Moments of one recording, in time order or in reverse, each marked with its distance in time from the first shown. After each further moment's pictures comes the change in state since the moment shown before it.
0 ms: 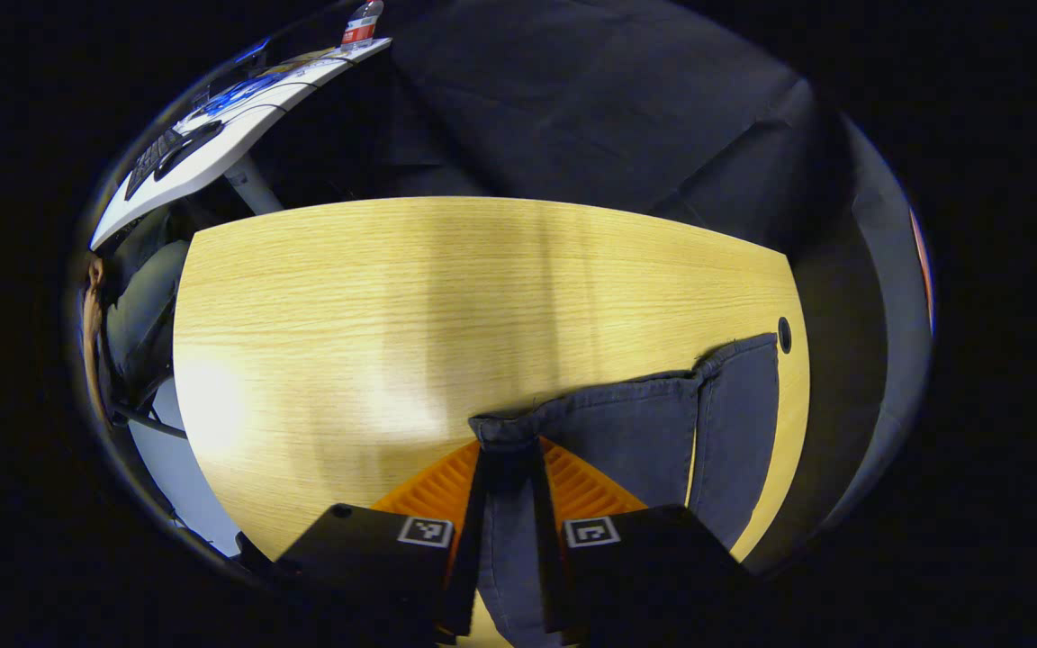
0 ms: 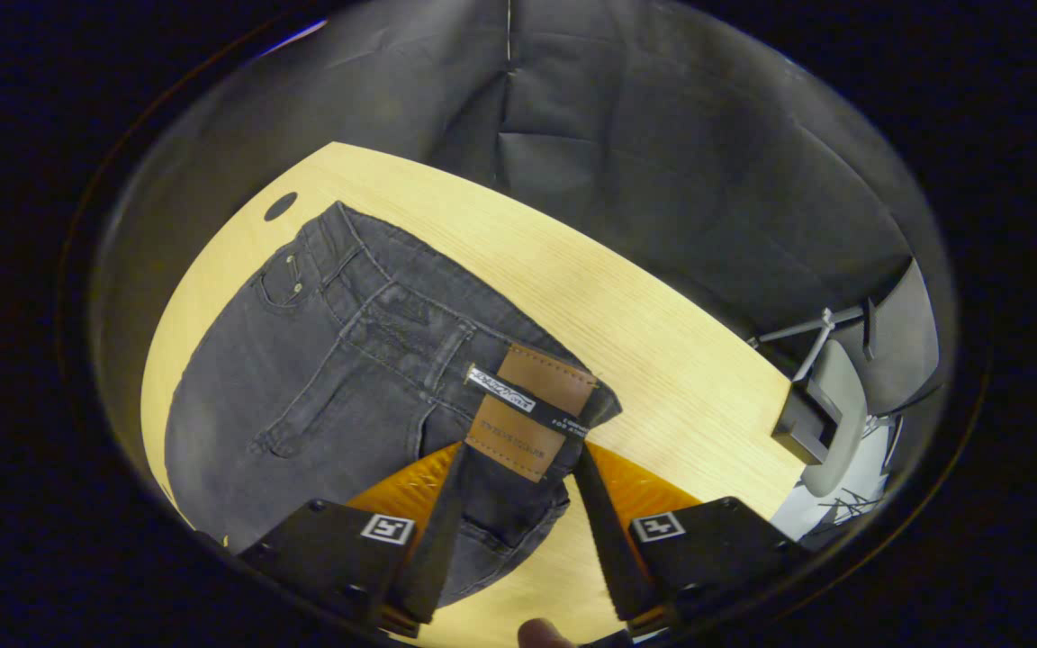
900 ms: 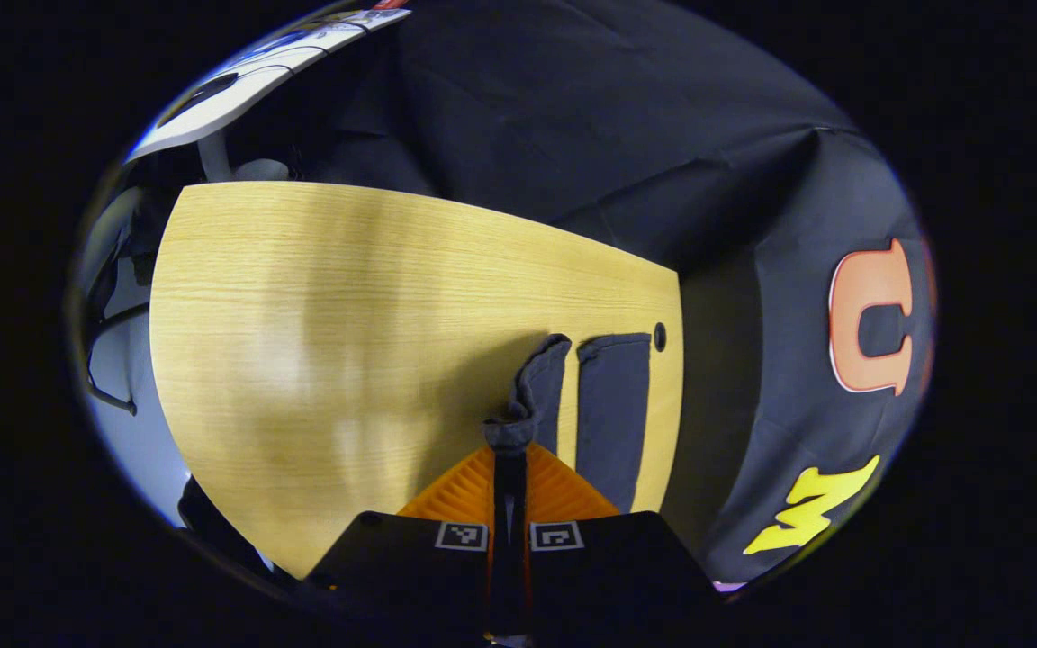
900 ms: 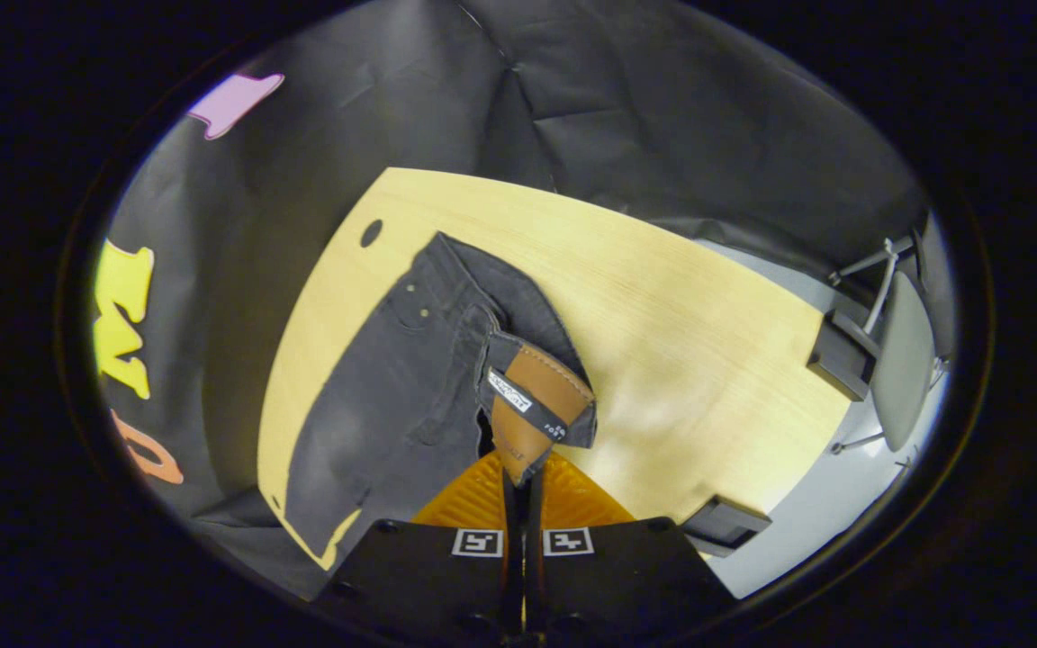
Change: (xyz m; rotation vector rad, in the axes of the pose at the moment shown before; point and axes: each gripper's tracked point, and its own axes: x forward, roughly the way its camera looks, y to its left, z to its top) left arm -0.095 -0.038 0.002 -0.154 0.098 -0.401; right arm -0.108 0.032 -0.003 0.178 0.149 0.398
